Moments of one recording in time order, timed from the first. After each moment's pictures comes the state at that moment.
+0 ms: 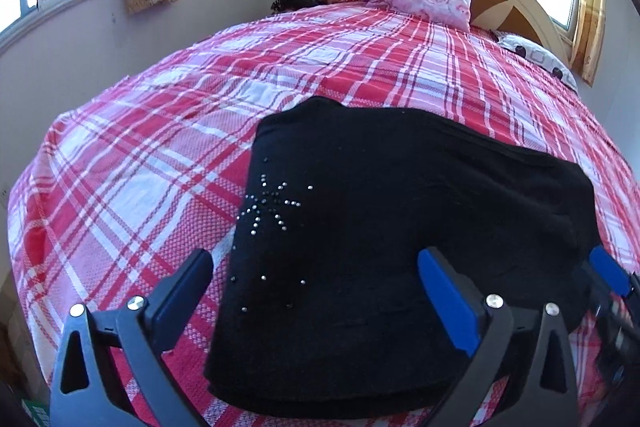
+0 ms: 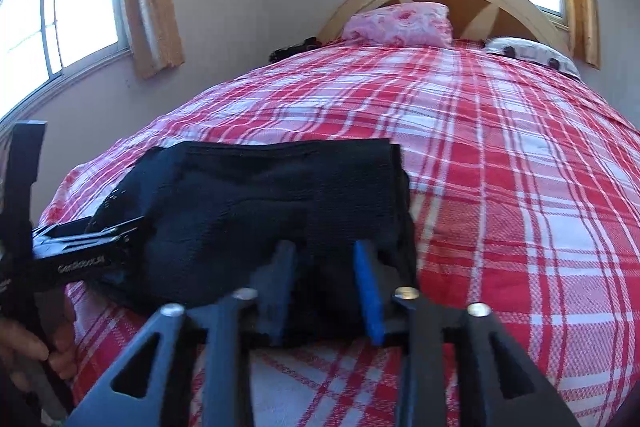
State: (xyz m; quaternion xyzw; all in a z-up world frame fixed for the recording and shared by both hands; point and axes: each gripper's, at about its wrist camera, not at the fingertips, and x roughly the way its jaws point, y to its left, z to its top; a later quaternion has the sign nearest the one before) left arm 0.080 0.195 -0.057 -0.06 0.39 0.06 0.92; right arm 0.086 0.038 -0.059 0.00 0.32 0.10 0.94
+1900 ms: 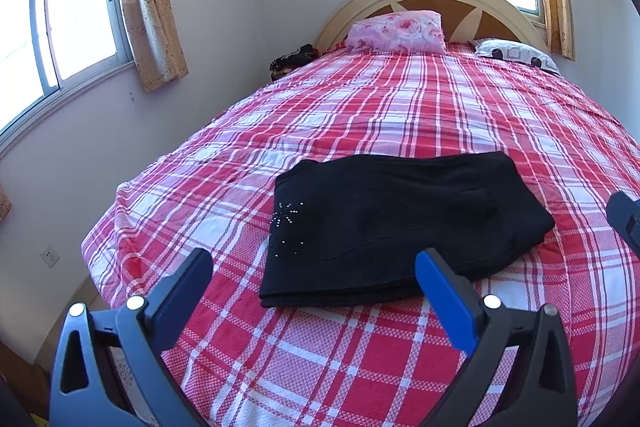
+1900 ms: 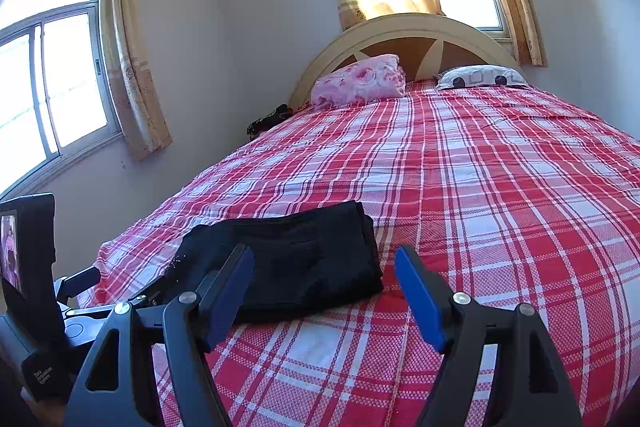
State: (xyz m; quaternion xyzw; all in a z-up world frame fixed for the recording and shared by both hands) left arm -0.014 0.143 0.014 0.05 0.31 0.09 0.95; right arm -0.030 0.022 0.019 0.09 0.22 0.03 0.97
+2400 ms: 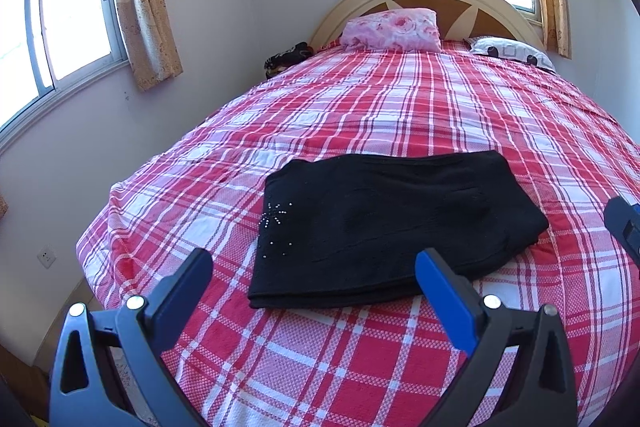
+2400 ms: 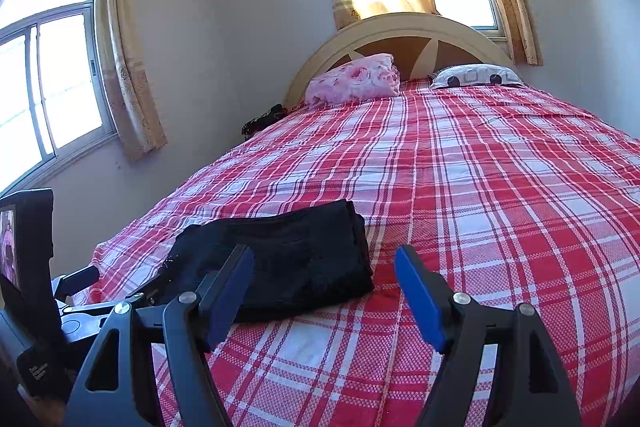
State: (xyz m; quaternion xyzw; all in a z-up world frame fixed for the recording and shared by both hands) left arm -0.011 0.136 0.013 0.05 0.31 0.08 0.95; right arm -0.032 0.014 0.017 0.09 0.22 0.03 0.97
